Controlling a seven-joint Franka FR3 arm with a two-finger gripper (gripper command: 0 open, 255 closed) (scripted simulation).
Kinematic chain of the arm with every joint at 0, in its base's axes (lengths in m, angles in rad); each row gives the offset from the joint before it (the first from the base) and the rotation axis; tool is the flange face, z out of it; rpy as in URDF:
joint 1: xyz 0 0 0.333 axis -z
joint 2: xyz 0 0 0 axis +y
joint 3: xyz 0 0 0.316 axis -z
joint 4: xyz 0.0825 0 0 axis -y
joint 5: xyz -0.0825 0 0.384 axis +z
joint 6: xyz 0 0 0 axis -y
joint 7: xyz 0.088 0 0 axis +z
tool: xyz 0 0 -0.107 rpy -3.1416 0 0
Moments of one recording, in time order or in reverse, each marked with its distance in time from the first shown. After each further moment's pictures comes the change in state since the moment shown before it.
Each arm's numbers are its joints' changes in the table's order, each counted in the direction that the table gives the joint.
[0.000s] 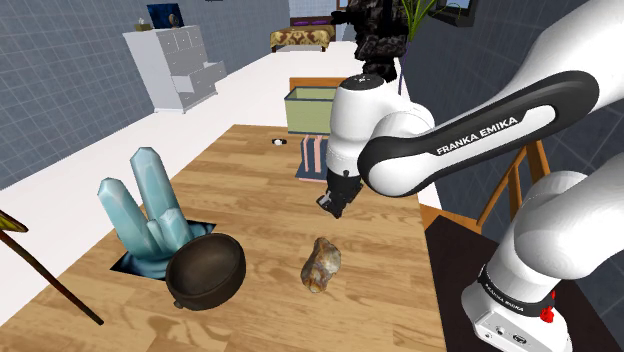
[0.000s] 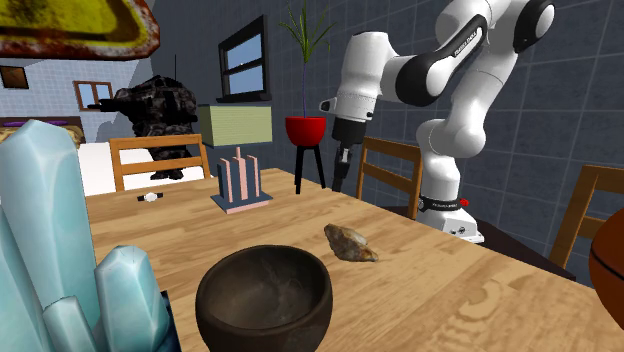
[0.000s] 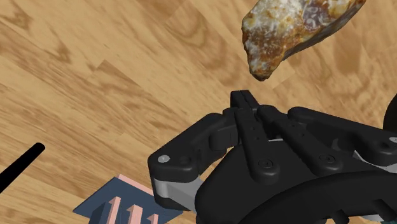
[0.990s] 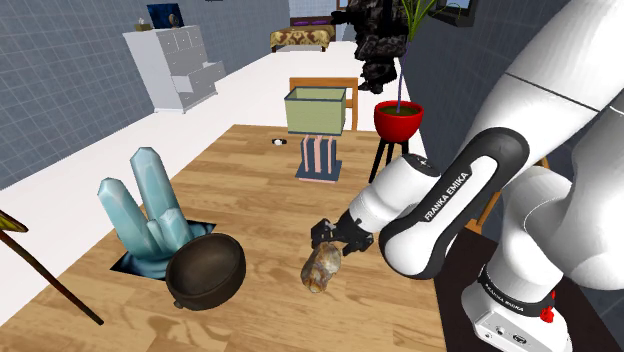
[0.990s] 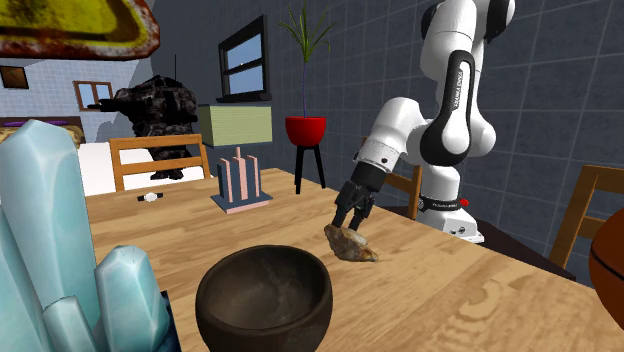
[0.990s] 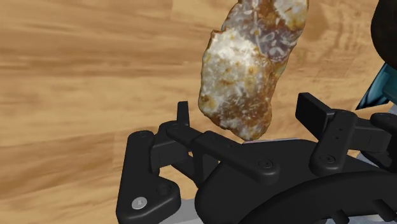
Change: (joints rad) arm -0.656 0.304 0.369 -0.302 0.598 0.990 -0.237
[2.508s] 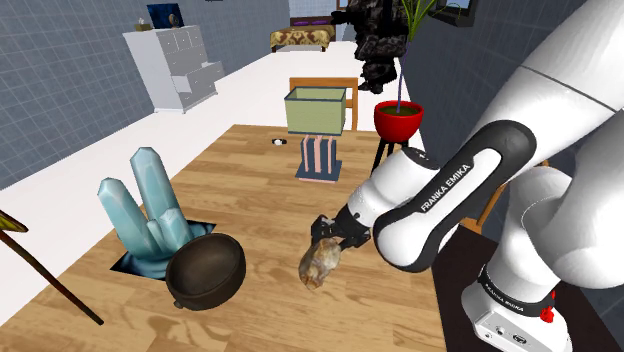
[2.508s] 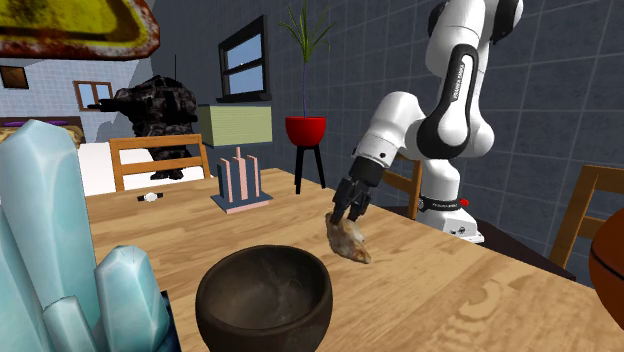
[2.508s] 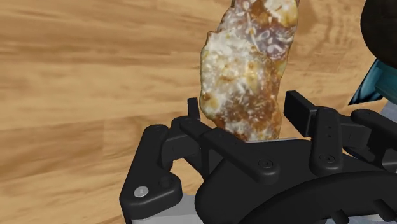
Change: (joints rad) arm 0.188 -0.044 -0.194 0.024 0.090 -0.070 0.073
